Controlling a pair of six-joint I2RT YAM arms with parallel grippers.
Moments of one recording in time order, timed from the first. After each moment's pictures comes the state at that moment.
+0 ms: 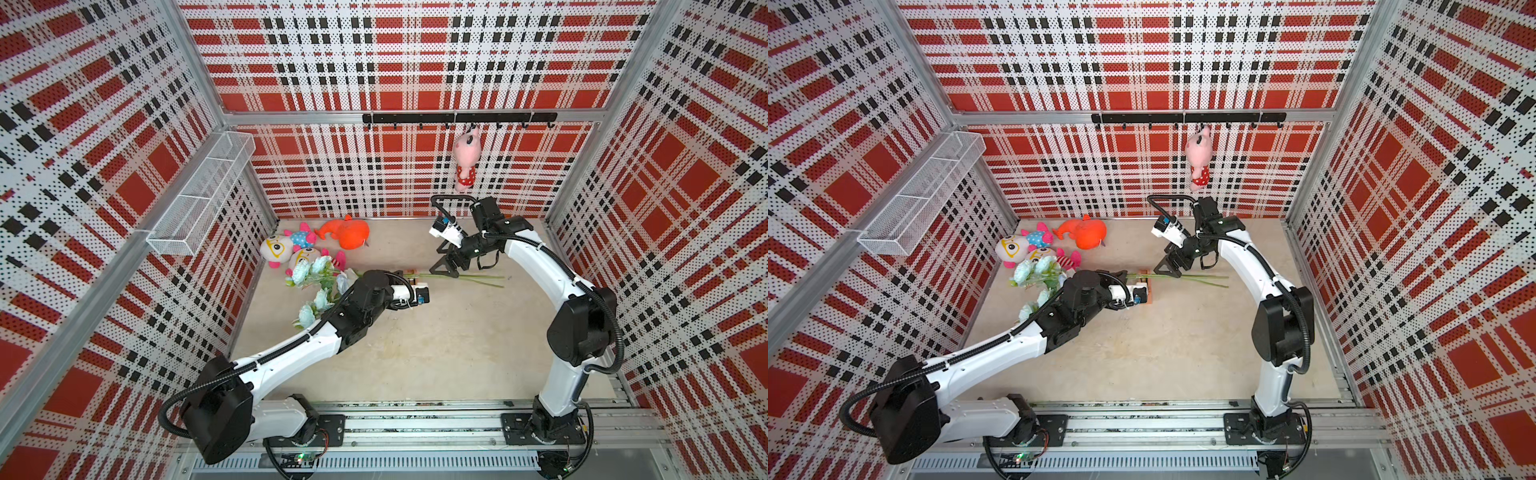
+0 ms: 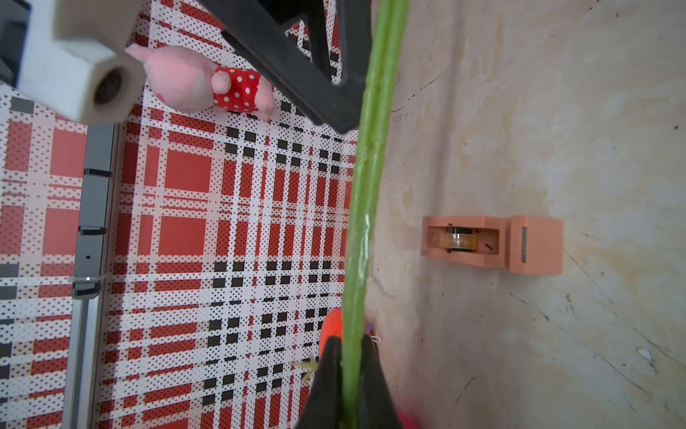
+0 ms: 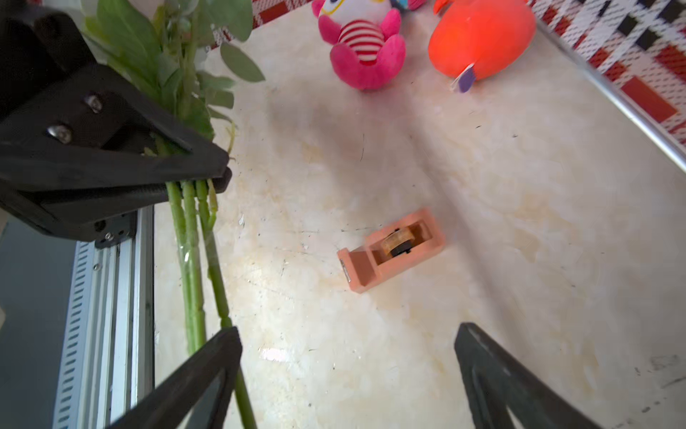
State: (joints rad) left arm -0.74 1.28 0.82 0.11 -0.24 1.17; right arm 0.36 1.87 1.77 -0.96 -0.73 -0.64
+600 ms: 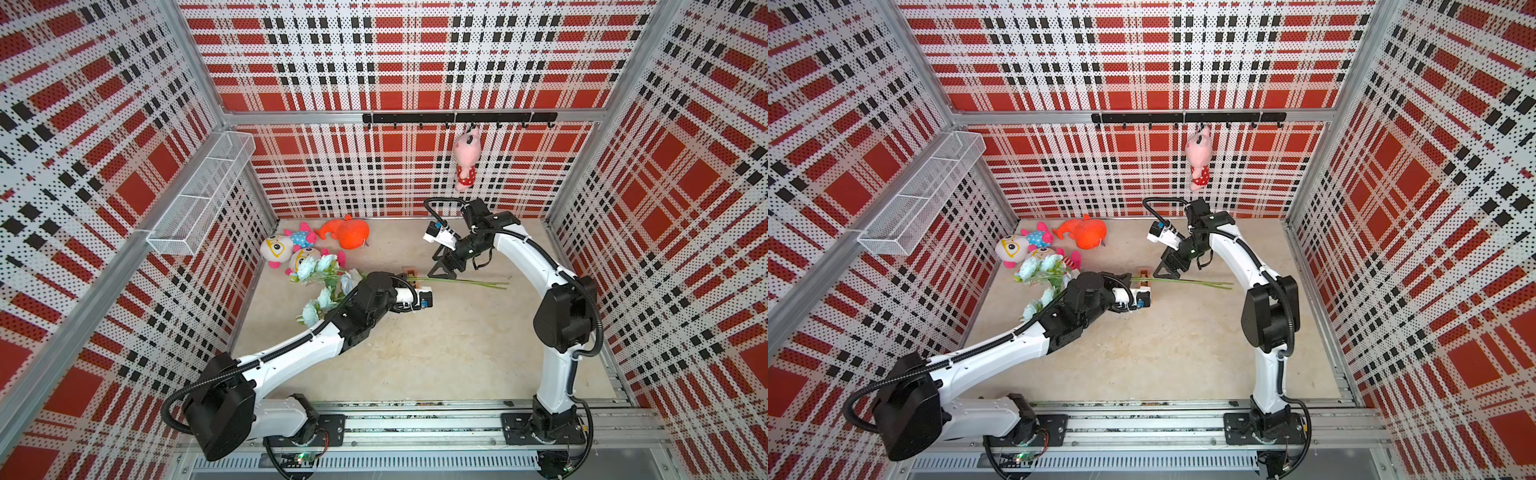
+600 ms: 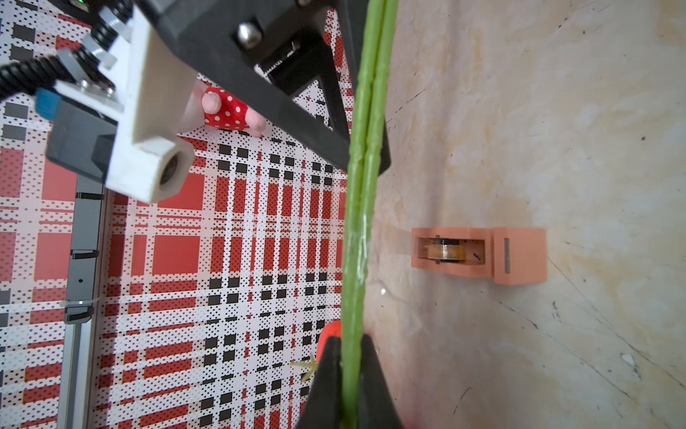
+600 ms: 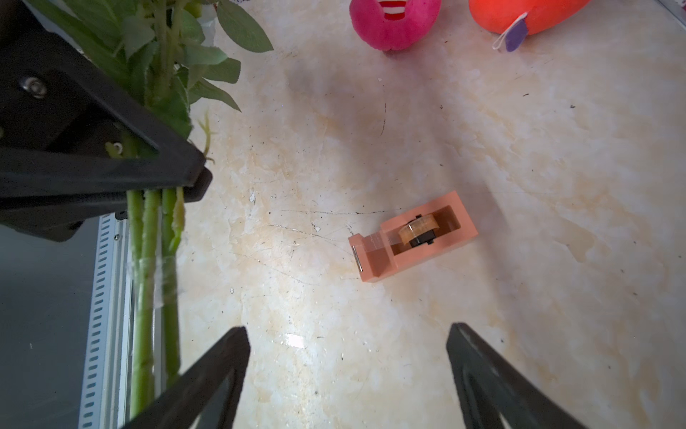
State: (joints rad) left arm -0.75 1.29 0.82 0.12 -0.24 1.18; right arm 0.34 1.96 1.88 -1.08 -0.74 -0.71
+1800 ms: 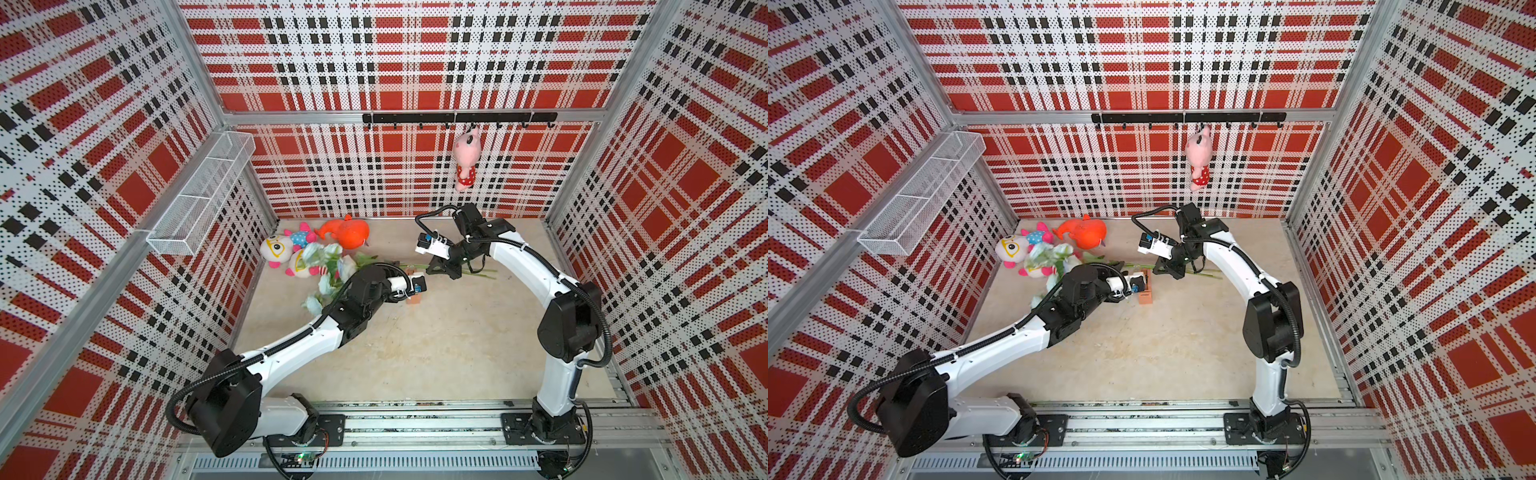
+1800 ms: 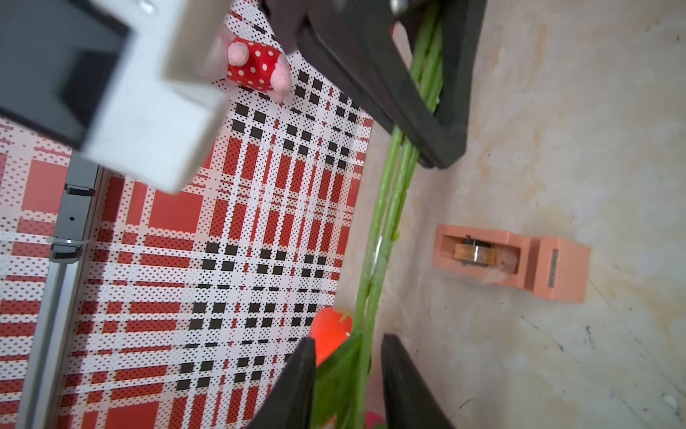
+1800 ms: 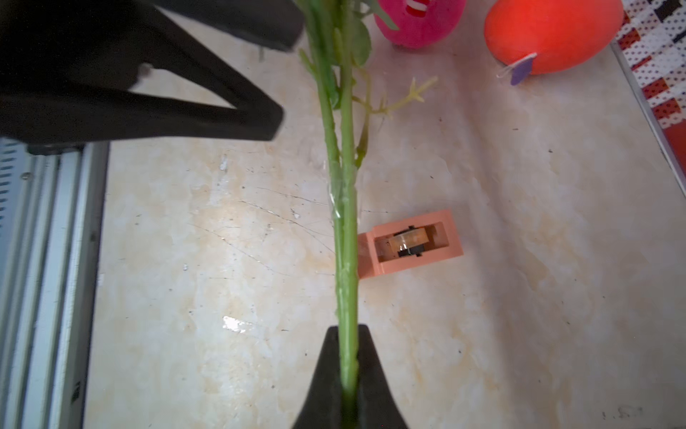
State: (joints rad) left arm -0.68 1.32 0.83 0.20 -0.19 1.04; right arm 0.42 1.91 1.75 -0.93 -0.57 -0.85
